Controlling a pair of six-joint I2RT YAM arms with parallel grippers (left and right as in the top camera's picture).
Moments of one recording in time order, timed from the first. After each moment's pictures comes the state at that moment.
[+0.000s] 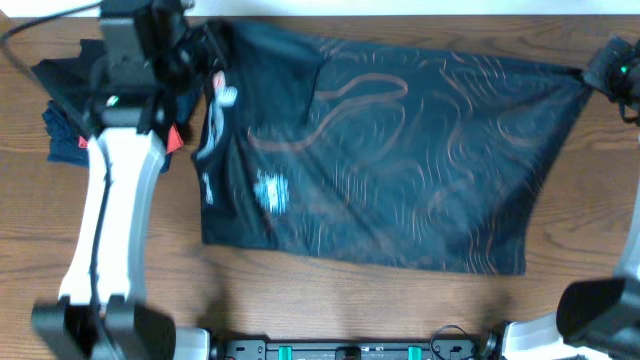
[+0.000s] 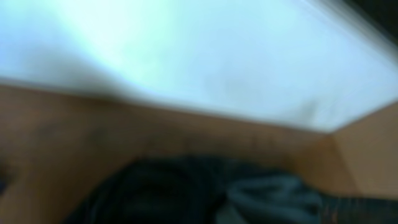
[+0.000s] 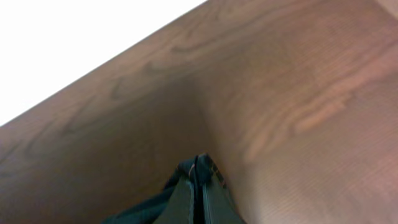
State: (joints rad) left arm 0.00 1.61 1.52 -0.31 0.46 -0.42; right arm -0.32 1.69 1.78 -0.90 -0.03 0.29
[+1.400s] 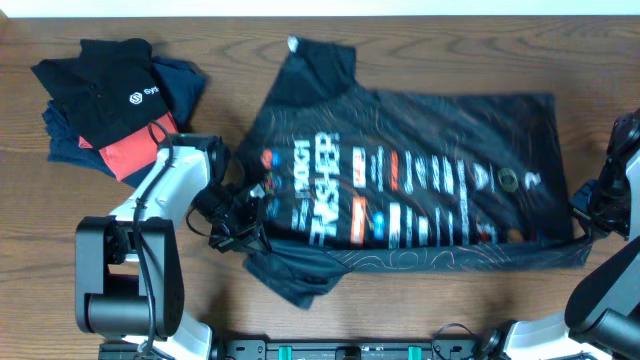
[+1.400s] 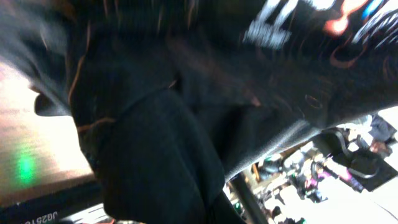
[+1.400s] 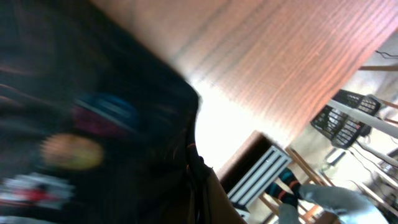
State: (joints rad) left arm -0.07 1.75 1.04 -1.34 0.59 -0.09; right arm -0.48 1.69 1.32 -1.35 0.34 0.42
